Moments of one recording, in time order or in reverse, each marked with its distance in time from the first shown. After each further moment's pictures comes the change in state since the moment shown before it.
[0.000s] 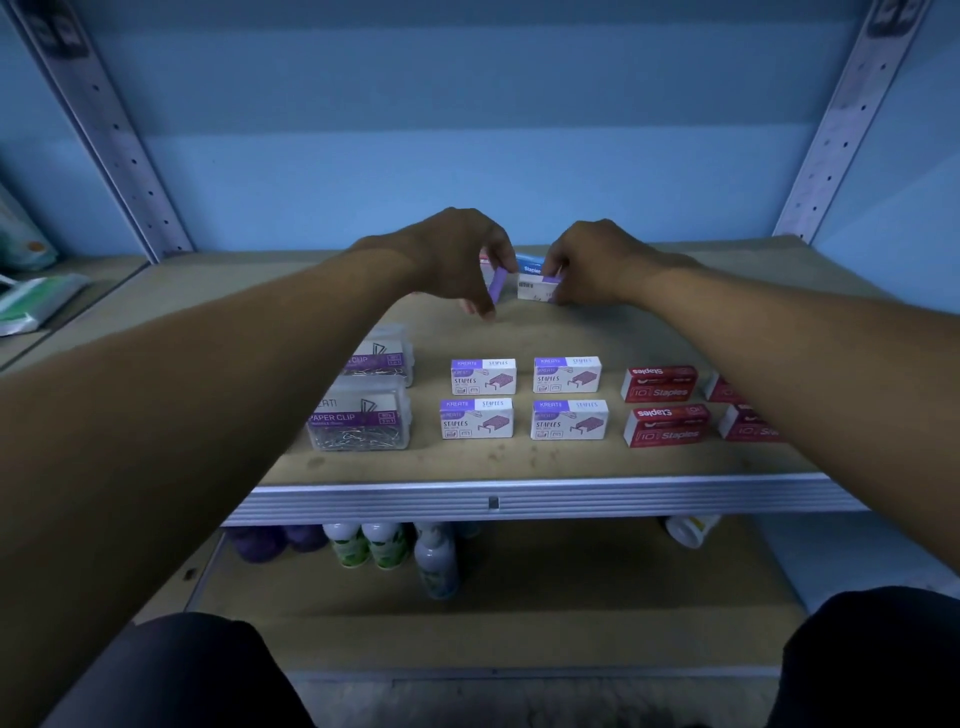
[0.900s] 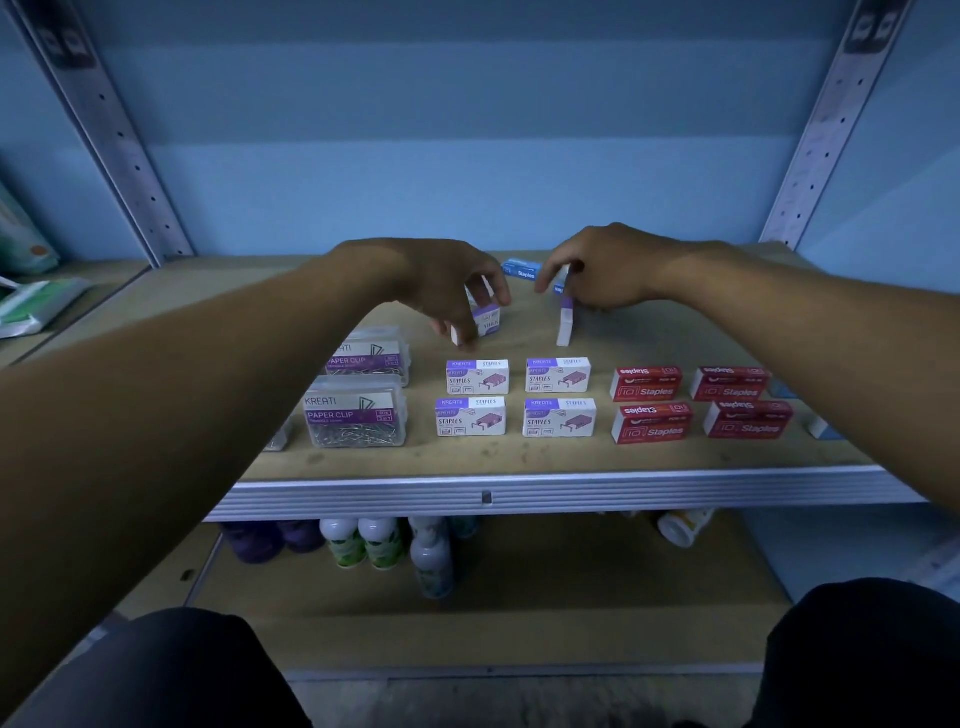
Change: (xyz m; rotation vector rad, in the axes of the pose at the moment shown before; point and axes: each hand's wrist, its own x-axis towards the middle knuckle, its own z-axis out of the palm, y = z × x) left_hand -0.018 0.005 -0.006 -0.185 -0.346 -0.071; right_hand -0.026 0.006 -0.030 0.020 -0.181 -0.107
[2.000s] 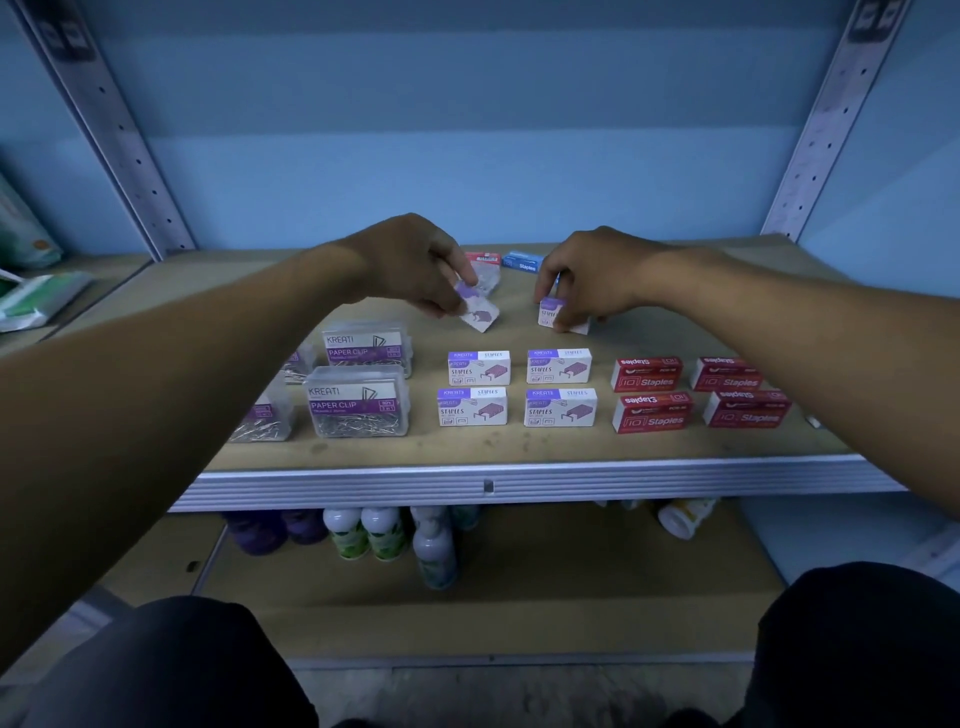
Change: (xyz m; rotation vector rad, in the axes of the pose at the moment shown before) left_hand -0.029 -0.017 0.001 -0.306 0.265 -0.017; right_hand 0.001 -0.009 0.013 -0.001 -0.026 0.026
